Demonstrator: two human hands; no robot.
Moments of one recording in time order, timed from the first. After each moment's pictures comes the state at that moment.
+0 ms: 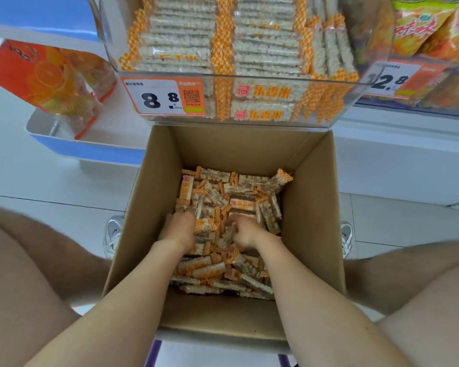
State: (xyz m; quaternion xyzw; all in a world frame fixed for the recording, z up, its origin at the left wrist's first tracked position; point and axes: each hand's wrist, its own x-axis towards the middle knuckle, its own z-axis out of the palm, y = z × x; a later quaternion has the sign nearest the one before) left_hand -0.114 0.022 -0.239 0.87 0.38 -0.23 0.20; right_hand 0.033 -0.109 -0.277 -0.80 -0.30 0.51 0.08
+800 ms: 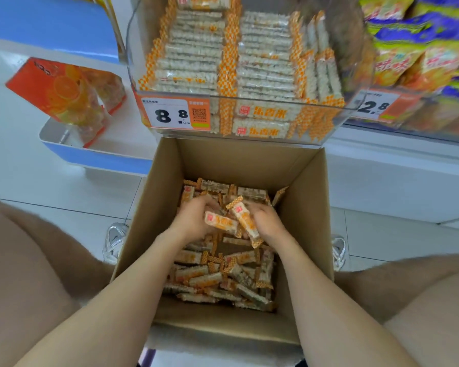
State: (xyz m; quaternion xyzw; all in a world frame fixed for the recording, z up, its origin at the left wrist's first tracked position) left_hand -0.089 0.027 -0.199 0.84 0.34 -0.08 0.42; right_hand 0.057 -0.126 -0.219 -0.79 -0.09 0.45 0.41
